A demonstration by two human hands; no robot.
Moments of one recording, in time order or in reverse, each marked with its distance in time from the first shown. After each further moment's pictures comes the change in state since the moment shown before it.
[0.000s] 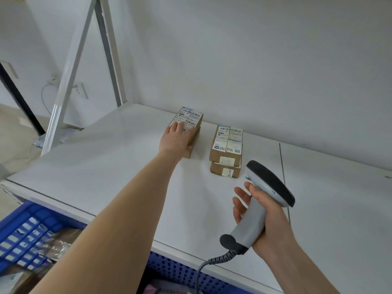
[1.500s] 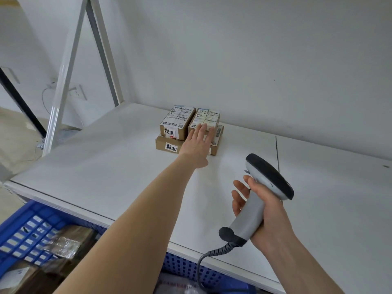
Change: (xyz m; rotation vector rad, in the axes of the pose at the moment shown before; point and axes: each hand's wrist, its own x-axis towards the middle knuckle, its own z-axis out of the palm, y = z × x) left_hand 0.001 0.066 0.013 -0.037 -0.133 0.139; right_hand -0.006 -0.012 -0.012 0.036 -0.008 0.004
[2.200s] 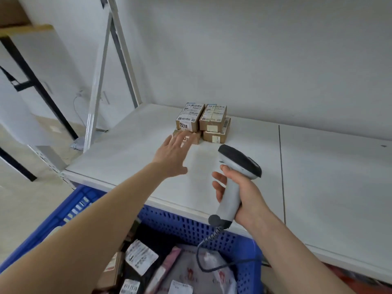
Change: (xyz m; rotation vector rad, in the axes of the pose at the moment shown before) left_hand -0.146 -0.050 -0.051 0.095 0.021 0.036; right_hand -0.058 0.025 0.026 -0.085 -0.164 0.132
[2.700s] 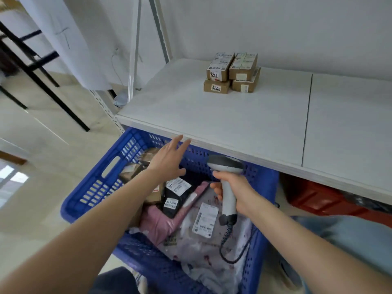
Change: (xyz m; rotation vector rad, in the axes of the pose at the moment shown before) left_hand -0.216 0.011 0.011 -0.173 -0.260 -0.174; right_hand -0.080 0.124 -0.019 -0.361 -0.046 0.312
